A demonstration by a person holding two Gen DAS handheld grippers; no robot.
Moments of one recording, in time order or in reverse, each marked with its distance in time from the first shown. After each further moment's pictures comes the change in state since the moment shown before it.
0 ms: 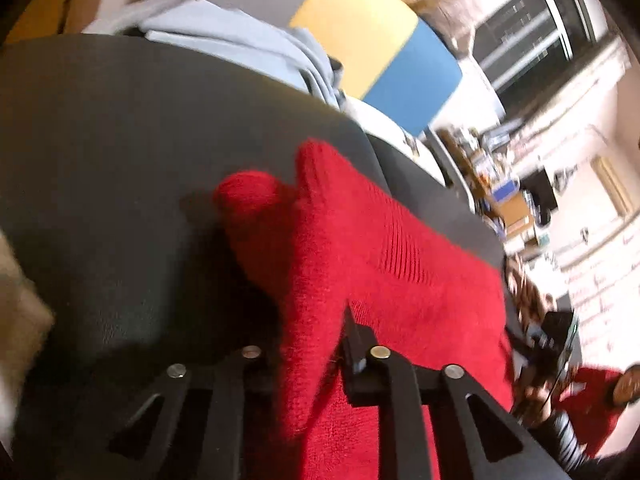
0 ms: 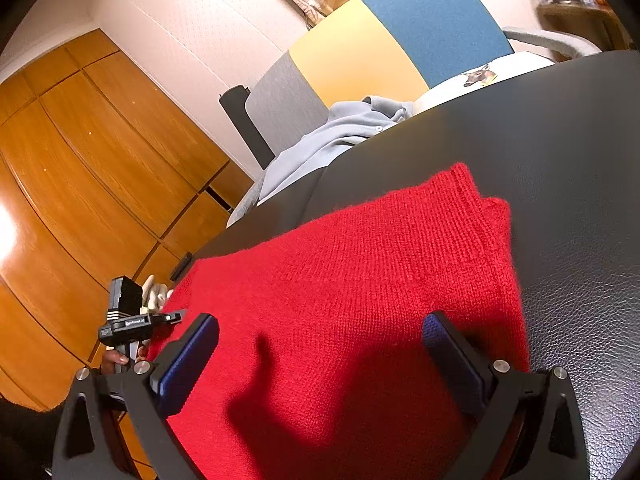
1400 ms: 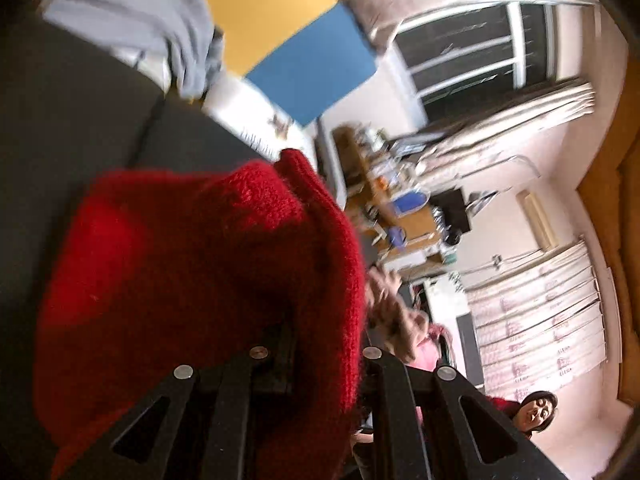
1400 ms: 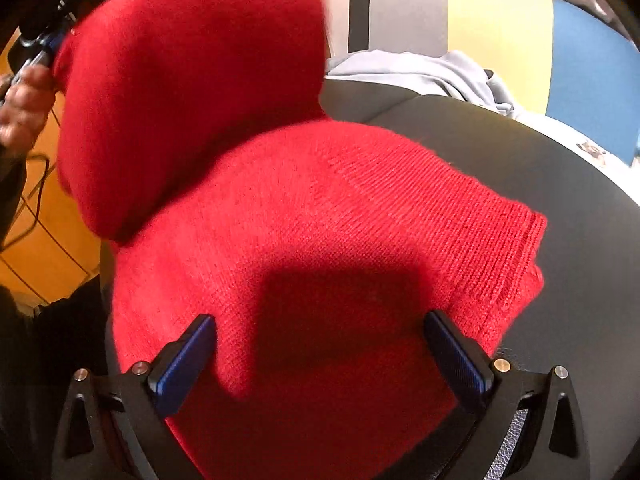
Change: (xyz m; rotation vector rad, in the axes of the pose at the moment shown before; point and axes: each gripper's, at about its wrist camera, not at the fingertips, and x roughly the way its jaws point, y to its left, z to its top) left arm 0.047 -0.251 -0.033 -0.142 0.089 -0.337; right arm 0.021 0.007 0.009 -0.633 0.420 -0.013
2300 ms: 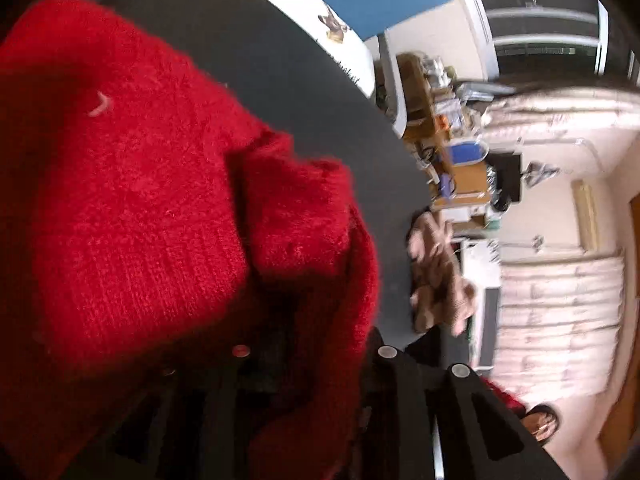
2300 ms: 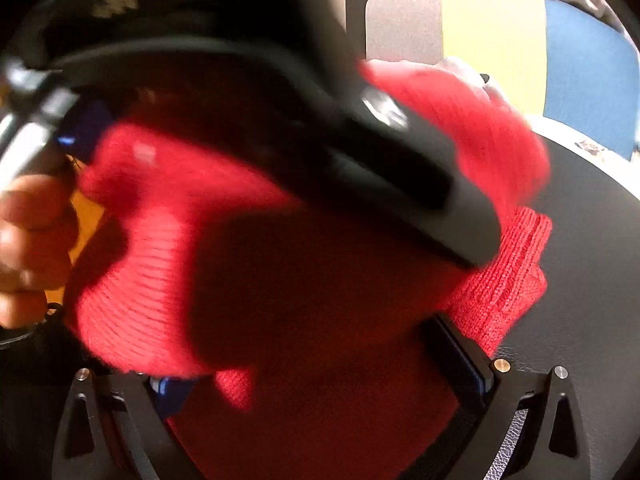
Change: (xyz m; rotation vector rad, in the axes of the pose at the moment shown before) left arm 0.122 -0.001 -0.012 -0.149 0.244 0.114; right arm 0.018 0.017 0.009 0.013 -0.041 0.006
